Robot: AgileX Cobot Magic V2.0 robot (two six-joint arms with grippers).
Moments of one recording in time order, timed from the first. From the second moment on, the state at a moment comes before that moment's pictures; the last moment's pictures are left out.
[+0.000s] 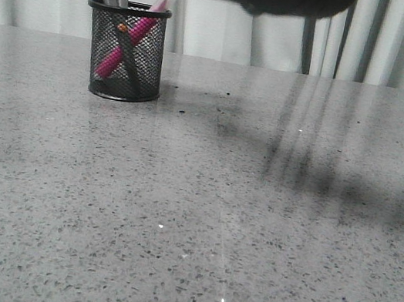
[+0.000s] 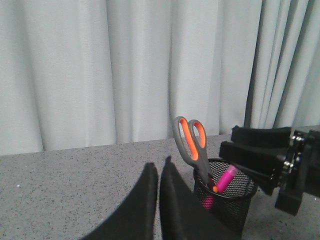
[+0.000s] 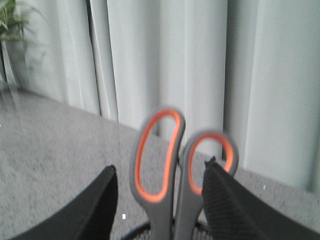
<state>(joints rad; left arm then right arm) 0.16 0.74 -0.63 -1.56 0.48 1.54 0.66 1.91 -1.31 0.00 -0.62 -0.03</state>
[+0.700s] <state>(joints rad) 0.16 0.72 -0.60 -1.48 0.44 1.57 0.29 0.98 -0.75 0.00 -0.34 -0.13</state>
